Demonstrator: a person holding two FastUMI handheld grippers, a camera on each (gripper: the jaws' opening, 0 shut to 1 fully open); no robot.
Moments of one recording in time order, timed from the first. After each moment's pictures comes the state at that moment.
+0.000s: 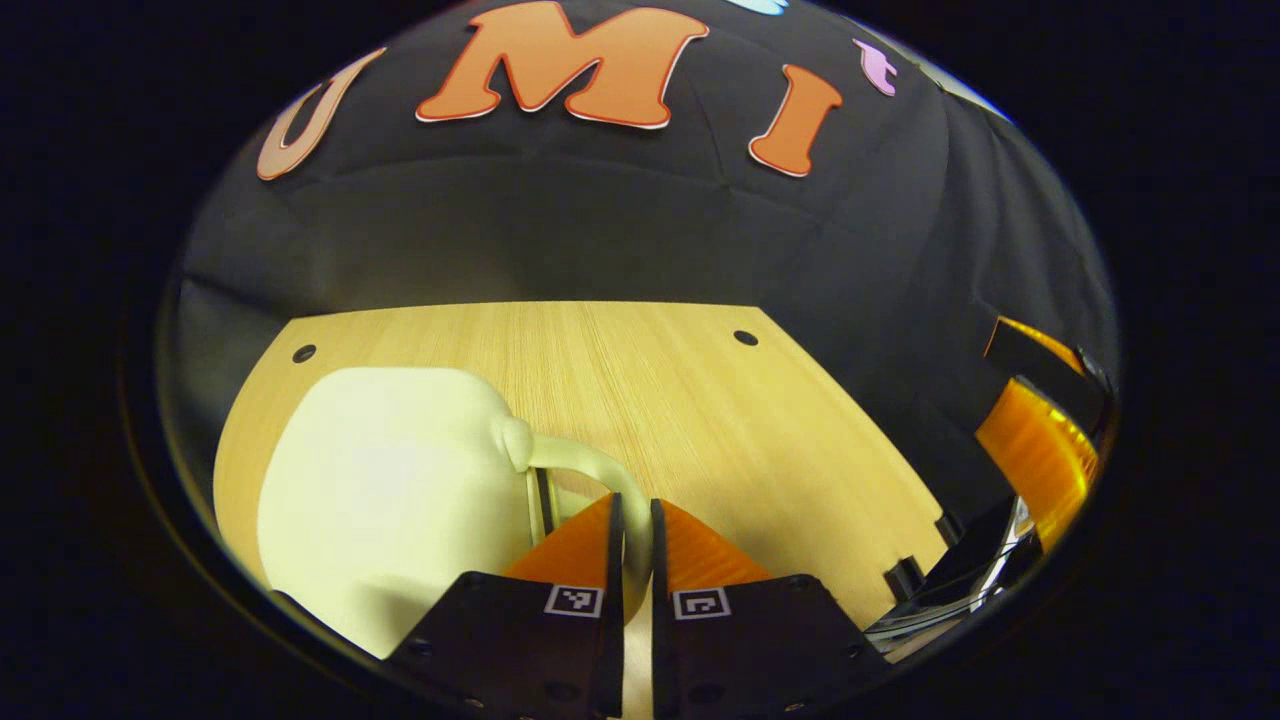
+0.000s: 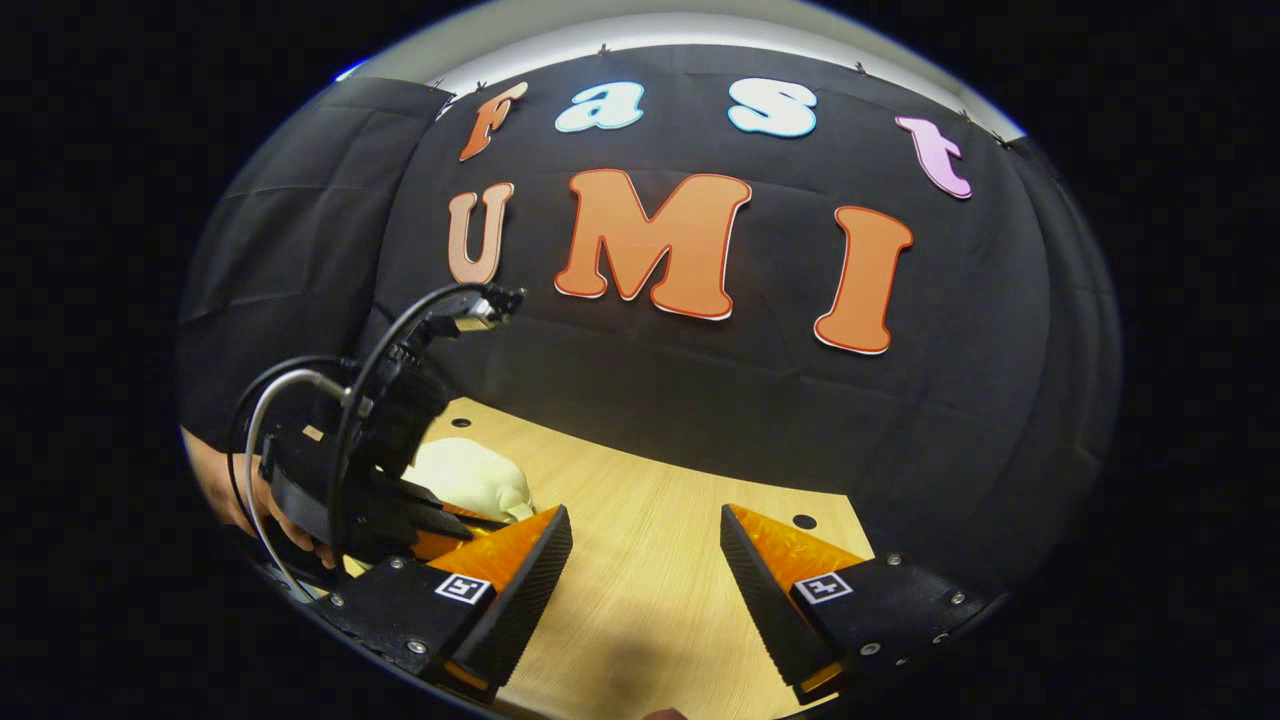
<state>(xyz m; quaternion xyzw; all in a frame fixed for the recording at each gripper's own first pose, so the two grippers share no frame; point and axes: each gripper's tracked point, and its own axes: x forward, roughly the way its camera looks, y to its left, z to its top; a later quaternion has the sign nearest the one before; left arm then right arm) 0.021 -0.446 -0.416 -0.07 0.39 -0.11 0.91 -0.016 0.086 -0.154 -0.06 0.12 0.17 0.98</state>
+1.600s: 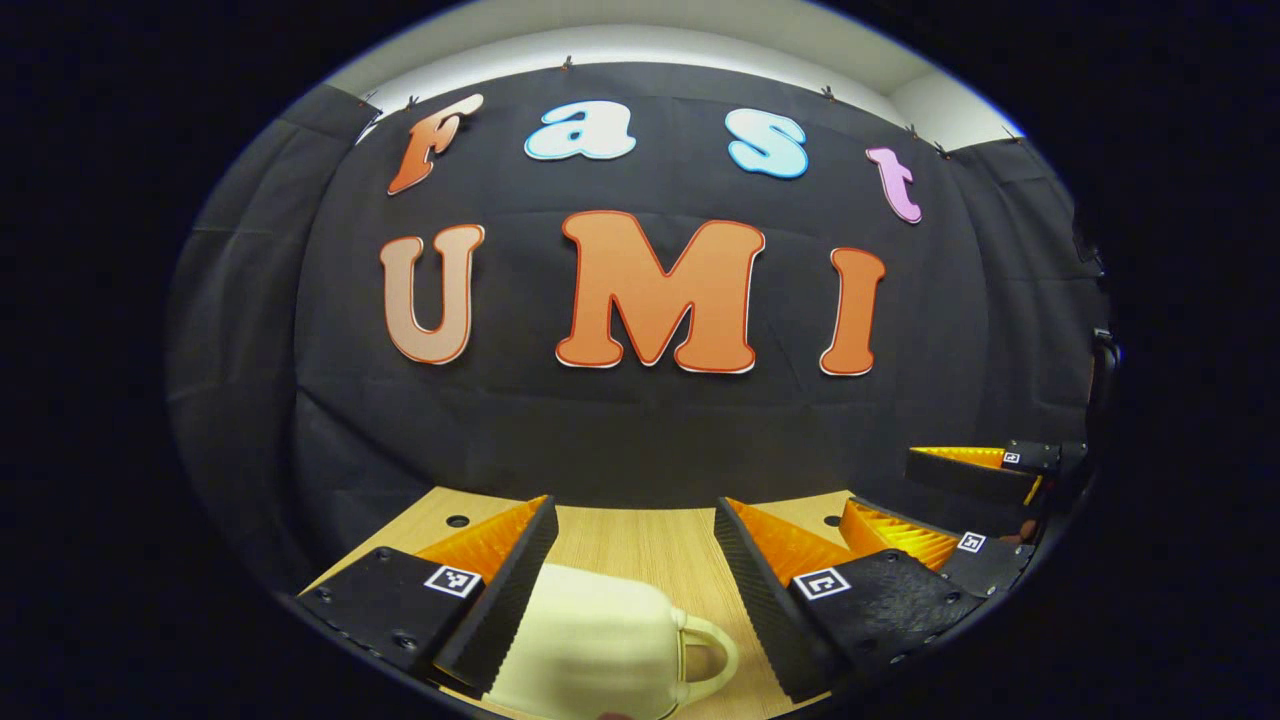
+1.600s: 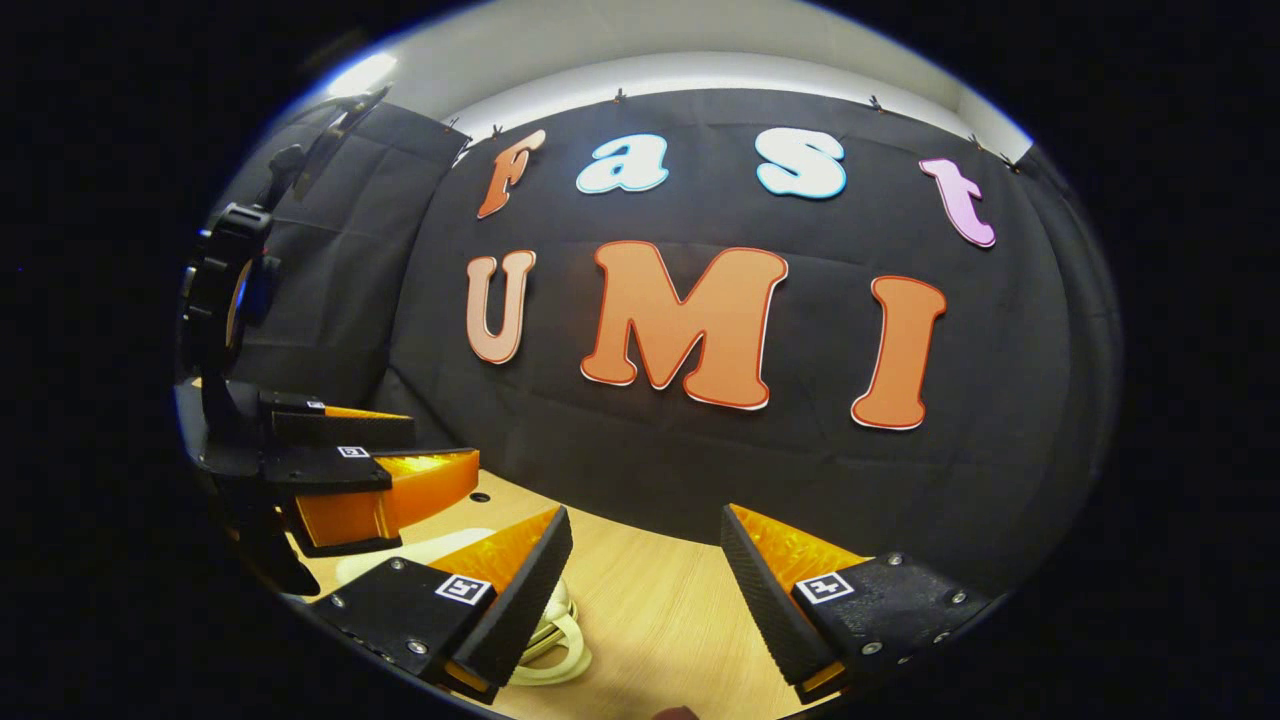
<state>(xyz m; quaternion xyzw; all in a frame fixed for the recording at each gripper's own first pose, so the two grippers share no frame) 0.018 -0.340 -0.197 -0.02 0.10 0.06 0.99 0.018 0.154 -0.078 -0.03 0.01 0.20 0.98</state>
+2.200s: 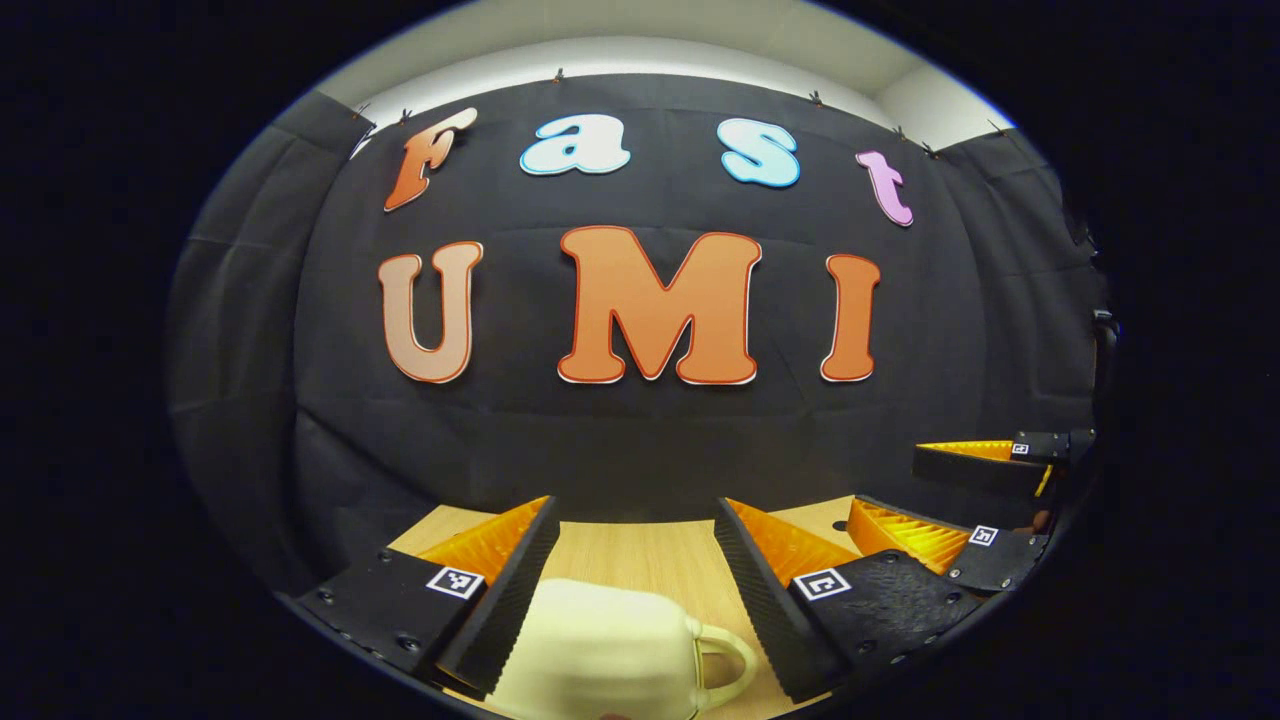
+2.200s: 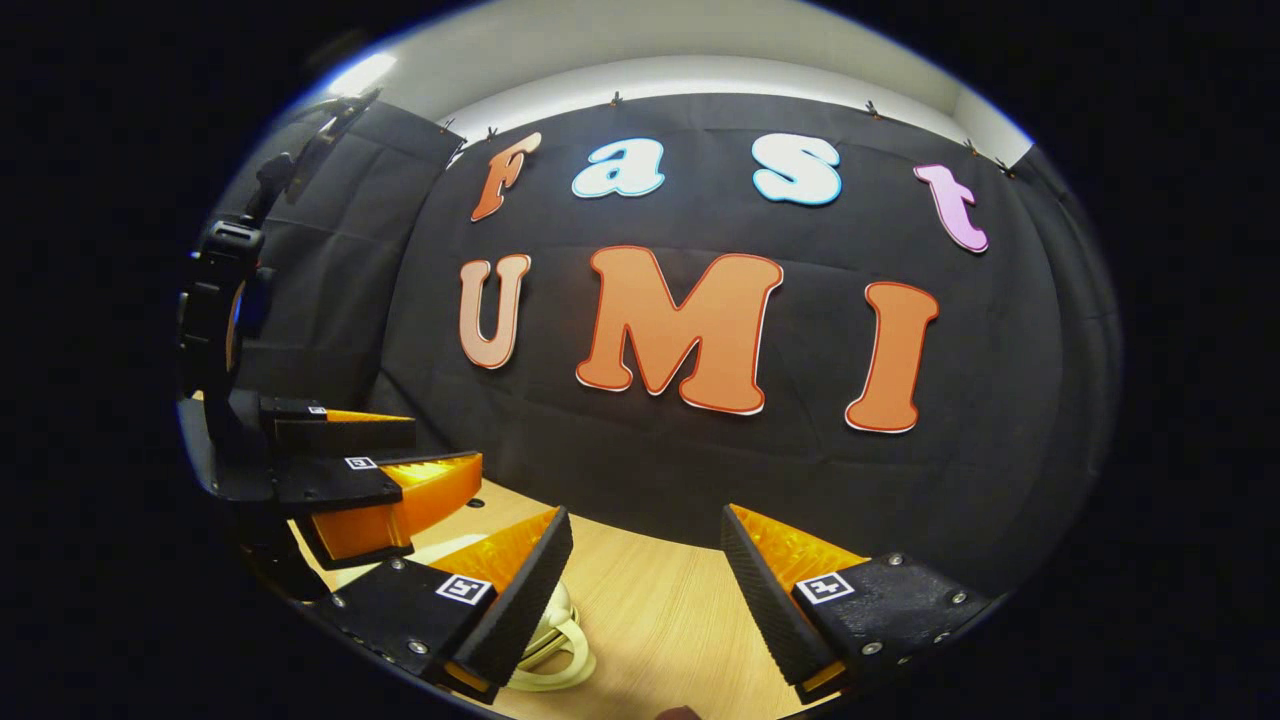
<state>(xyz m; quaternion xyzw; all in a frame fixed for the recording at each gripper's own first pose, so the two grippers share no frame) 0.023 -0.340 -0.209 -0.01 0.08 0.05 1.00 0.014 0.158 -0.072 -0.03 0.01 0.18 0.98</state>
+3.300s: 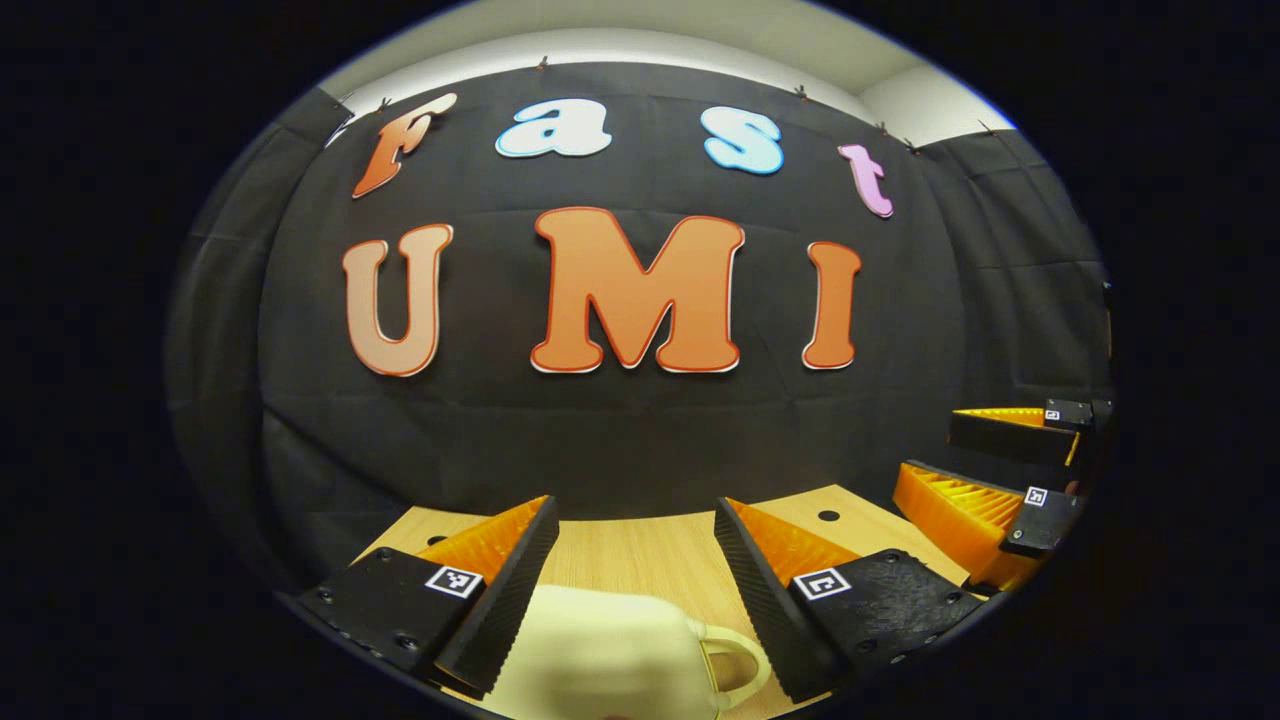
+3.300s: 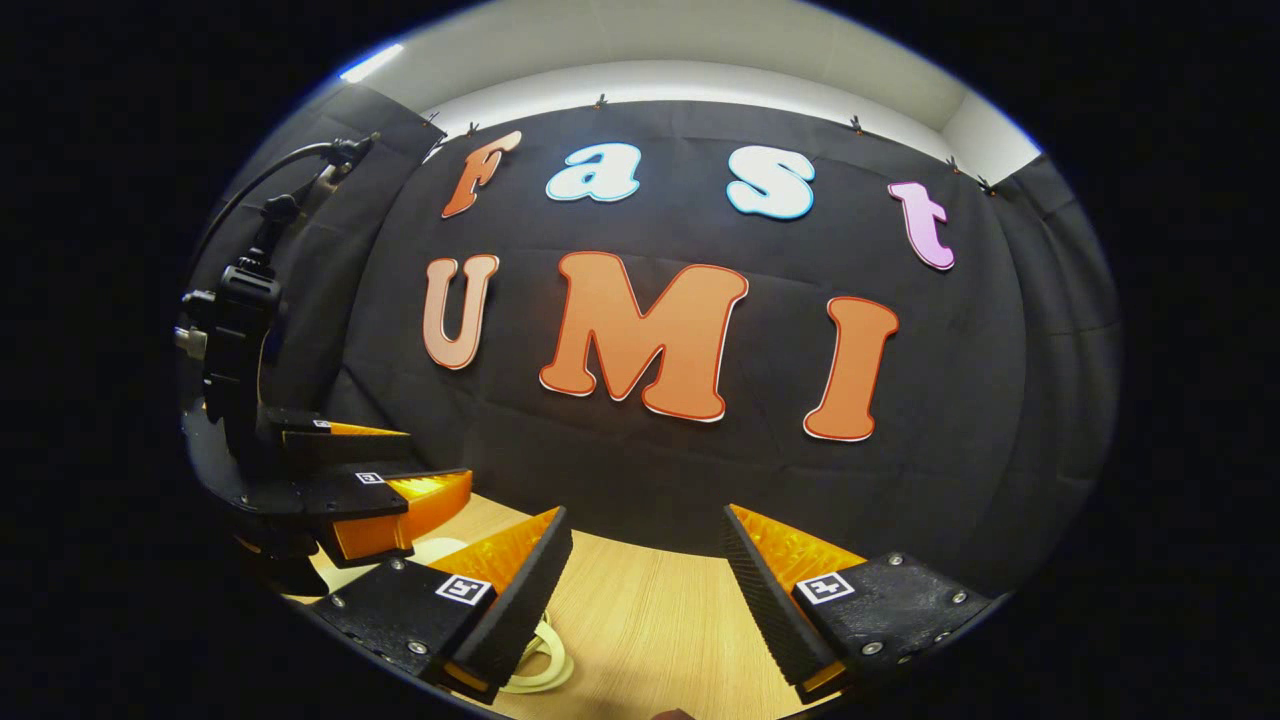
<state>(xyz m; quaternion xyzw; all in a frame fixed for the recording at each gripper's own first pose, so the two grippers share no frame) 0.045 -0.336 -0.223 0.00 0.07 0.00 1.00 0.009 0.148 -0.064 -0.04 0.00 0.13 0.99</state>
